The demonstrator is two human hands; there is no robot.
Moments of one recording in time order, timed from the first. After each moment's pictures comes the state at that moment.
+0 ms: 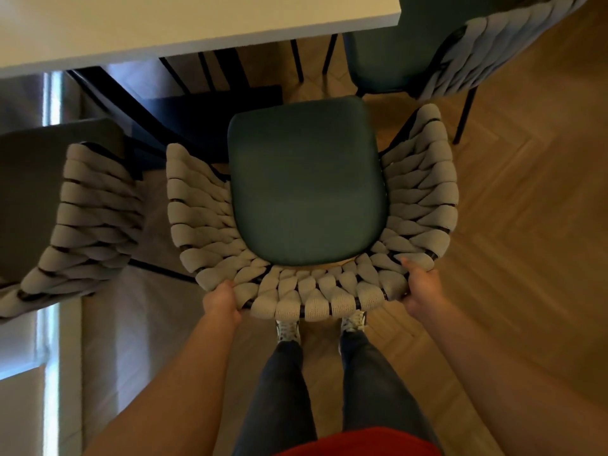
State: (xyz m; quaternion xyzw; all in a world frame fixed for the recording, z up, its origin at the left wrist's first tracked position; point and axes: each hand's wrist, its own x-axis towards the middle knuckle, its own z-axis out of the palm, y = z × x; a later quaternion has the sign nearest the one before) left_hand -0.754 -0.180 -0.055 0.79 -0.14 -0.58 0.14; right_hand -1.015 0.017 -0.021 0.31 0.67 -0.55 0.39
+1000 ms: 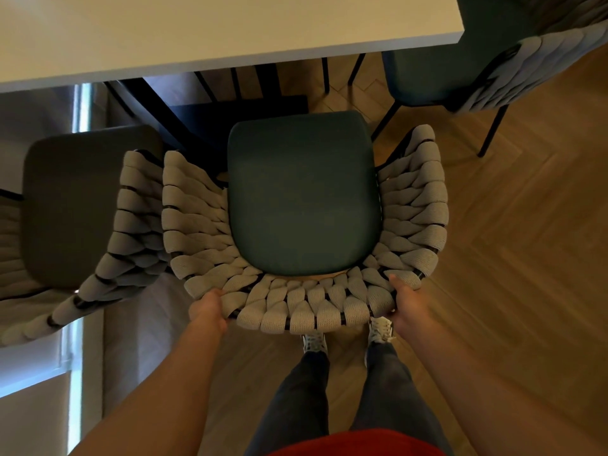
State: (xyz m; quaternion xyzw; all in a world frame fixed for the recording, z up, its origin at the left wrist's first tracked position) left_hand -0.648 -0.281 -0.062 0.81 -0.15 -0.56 0.13; right_hand -0.909 -0.068 -0.035 0.32 0.67 -0.53 0.42
